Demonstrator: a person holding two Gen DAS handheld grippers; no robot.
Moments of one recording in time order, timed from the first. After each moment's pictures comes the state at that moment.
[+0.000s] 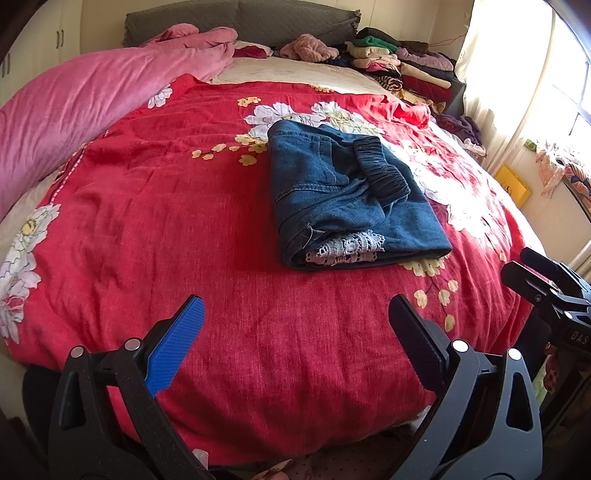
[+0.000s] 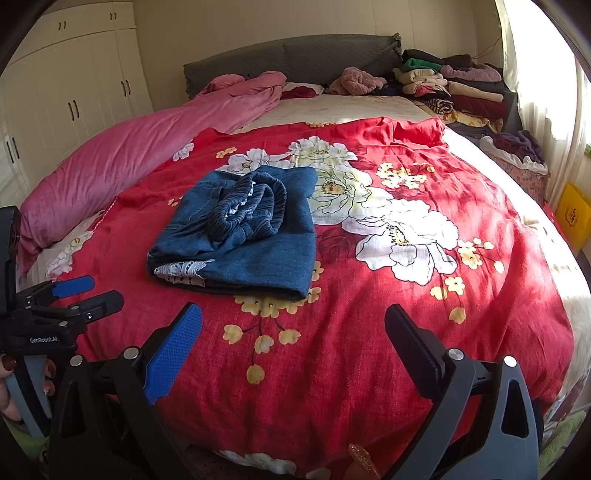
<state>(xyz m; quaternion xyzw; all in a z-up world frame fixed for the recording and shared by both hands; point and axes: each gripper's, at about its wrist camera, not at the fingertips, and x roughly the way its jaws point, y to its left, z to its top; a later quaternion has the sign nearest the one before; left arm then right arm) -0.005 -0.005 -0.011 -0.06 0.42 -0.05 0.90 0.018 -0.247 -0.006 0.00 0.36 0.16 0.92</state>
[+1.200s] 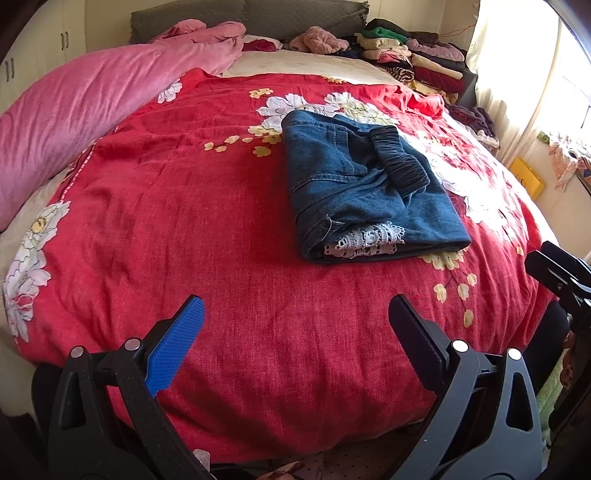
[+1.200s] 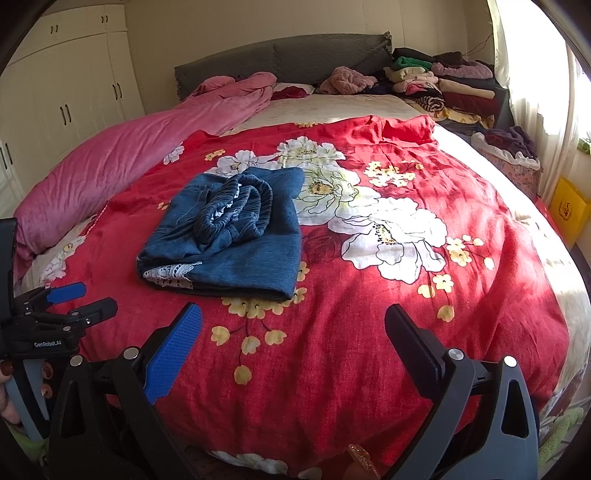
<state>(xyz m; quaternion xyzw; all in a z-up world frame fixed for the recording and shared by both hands) 0.001 -0.002 -0.017 -0.04 0.44 -0.02 0.90 0.019 -0.254 -0.007 0.01 0.37 0.14 0.92</state>
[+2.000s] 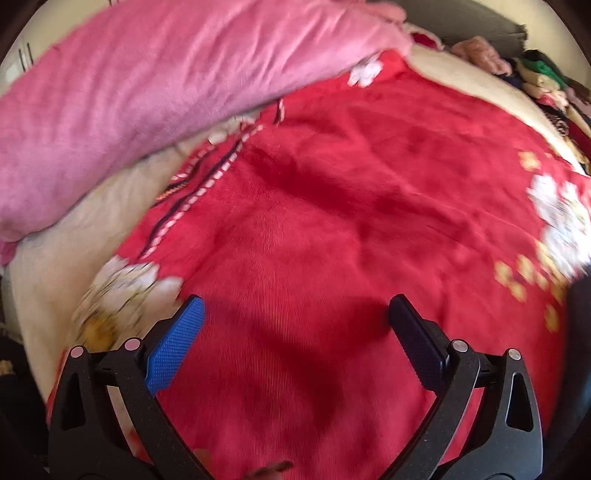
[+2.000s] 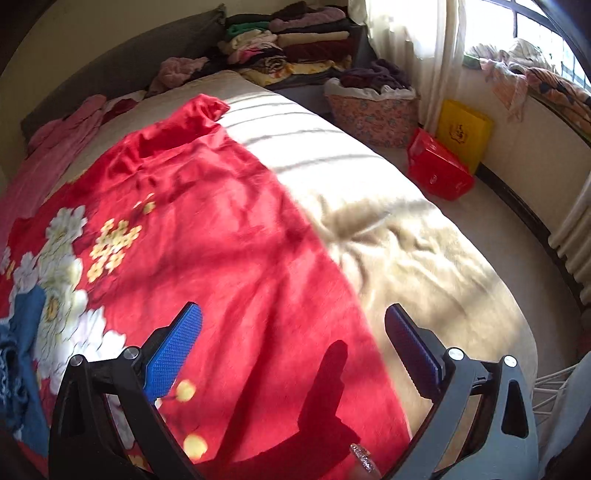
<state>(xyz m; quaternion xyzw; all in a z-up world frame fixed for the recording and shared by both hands) 0.174 0.218 -0.063 -0.10 0.49 0.23 0.83 0.212 -0.507 -0.042 0.10 0.43 -0.13 0.89</state>
